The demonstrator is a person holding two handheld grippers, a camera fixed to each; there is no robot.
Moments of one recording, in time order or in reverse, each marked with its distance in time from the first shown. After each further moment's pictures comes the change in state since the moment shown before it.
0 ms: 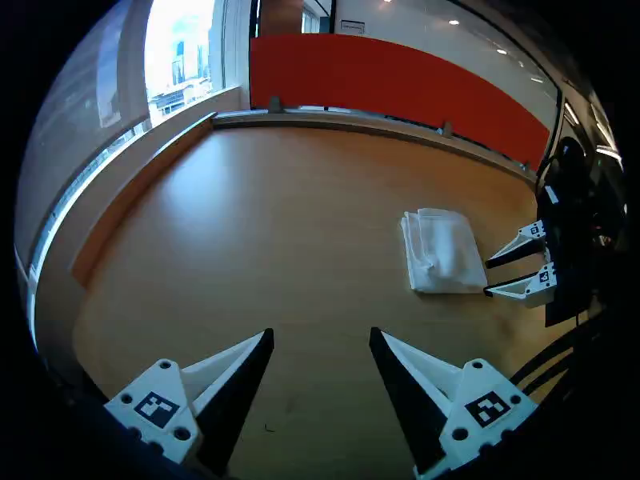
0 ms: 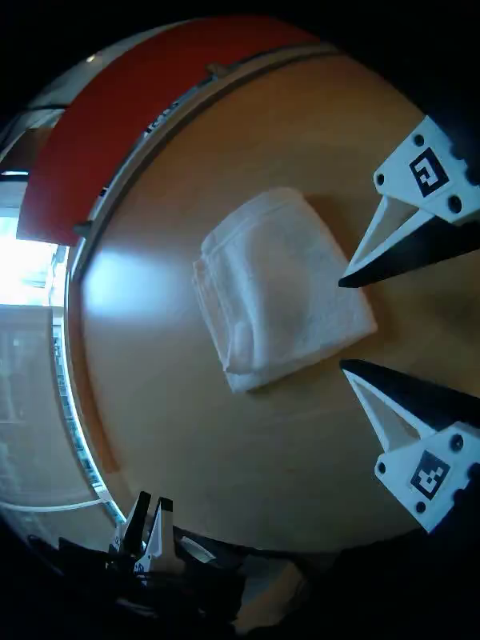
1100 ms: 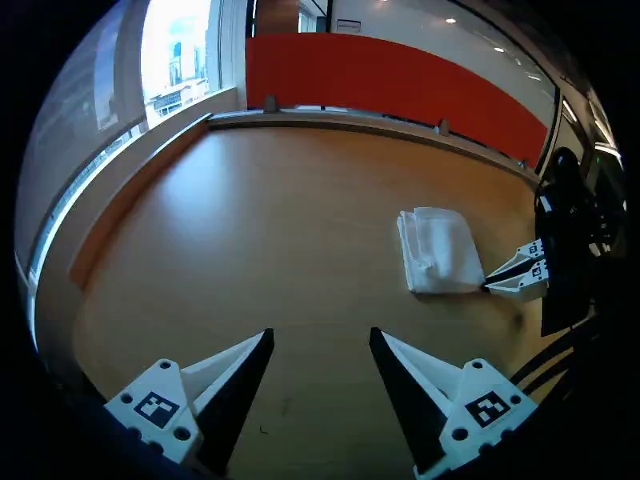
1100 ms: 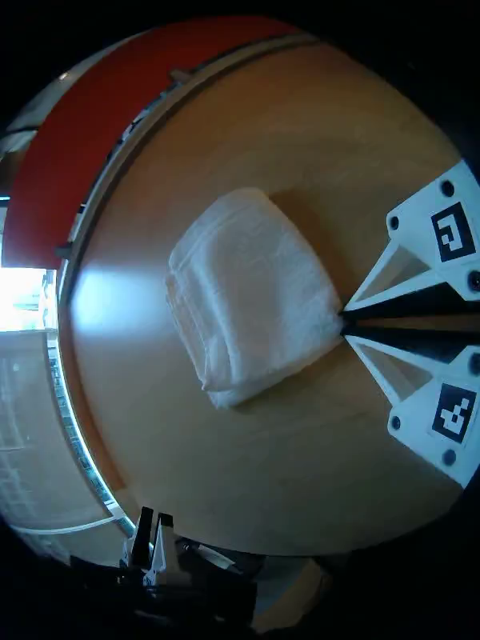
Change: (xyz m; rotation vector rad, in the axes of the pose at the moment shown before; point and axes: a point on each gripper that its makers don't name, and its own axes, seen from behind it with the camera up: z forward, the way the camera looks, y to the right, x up) left arm 0.001 0.006 0.004 -0.006 -0.002 0.009; right arm -0.023 0.001 0.008 -0.008 -0.017 0.097
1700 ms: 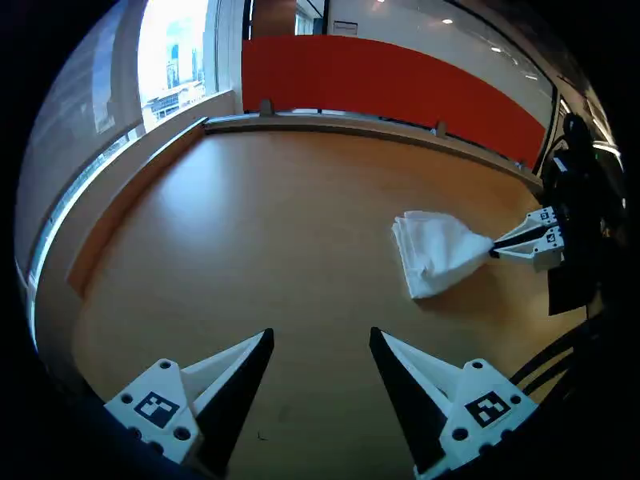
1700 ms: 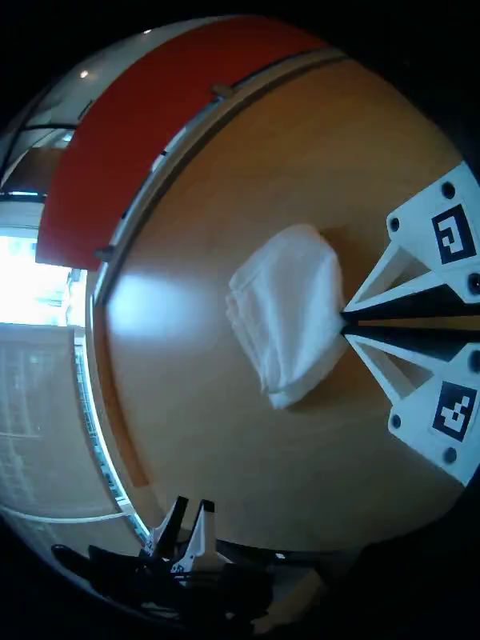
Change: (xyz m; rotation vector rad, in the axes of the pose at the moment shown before) left arm 0.011 0.004 0.004 -0.012 0.013 0.009; right arm 0.072 0.017 -0.044 -0.058 0.141 -0.074
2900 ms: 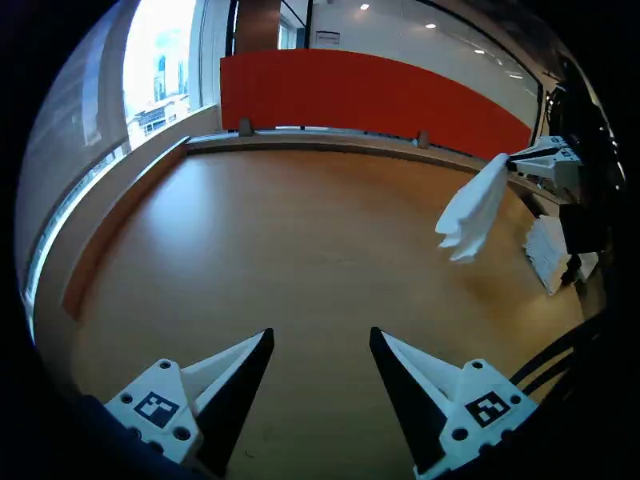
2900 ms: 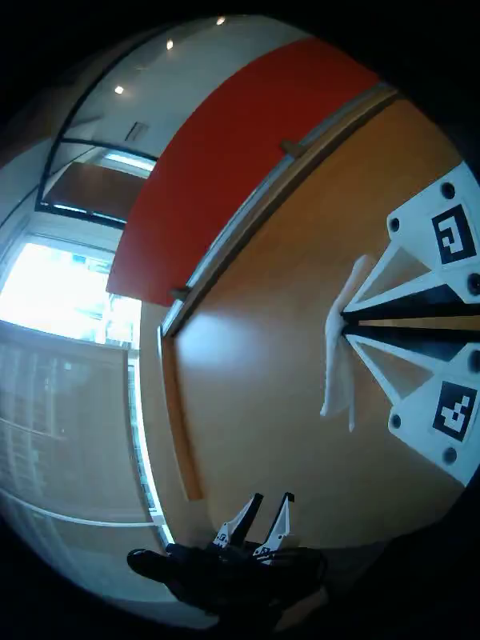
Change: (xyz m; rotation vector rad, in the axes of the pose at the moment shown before) left arm 0.031 0.028 0.001 -0.054 0.051 0.042; right arm 0.101 0.075 -0.106 -0.131 0.170 -0.041
